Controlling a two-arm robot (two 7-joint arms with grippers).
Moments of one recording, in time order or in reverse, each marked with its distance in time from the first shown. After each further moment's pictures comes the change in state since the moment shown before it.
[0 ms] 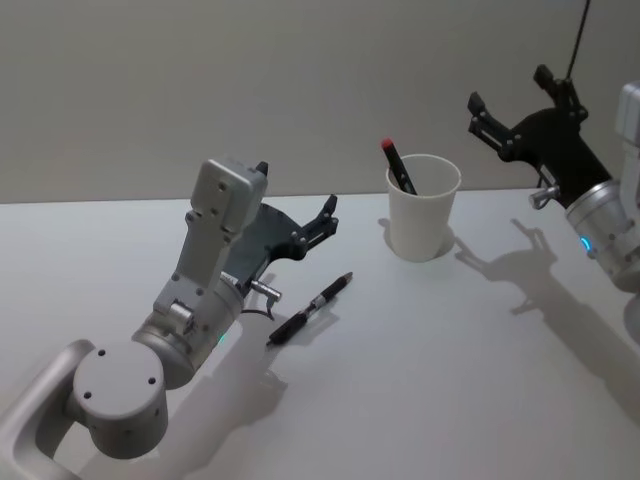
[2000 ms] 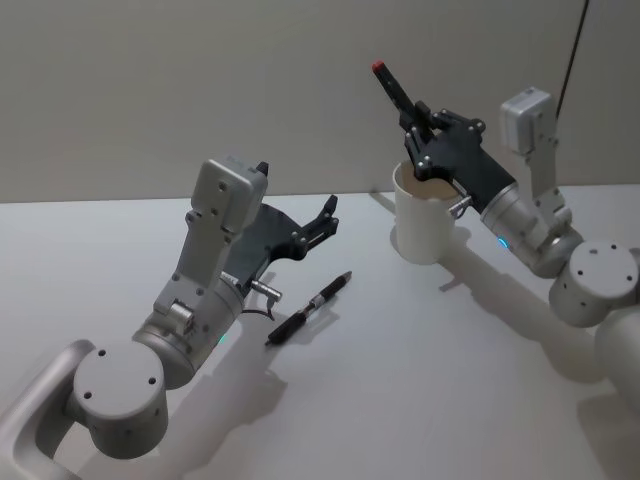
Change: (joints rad) left arm 0.000 0.000 0.000 0.000 0.000 0.000 0.000; right arm 0.253 -0.137 -0.094 0.475 -0.083 -0.189 0.123
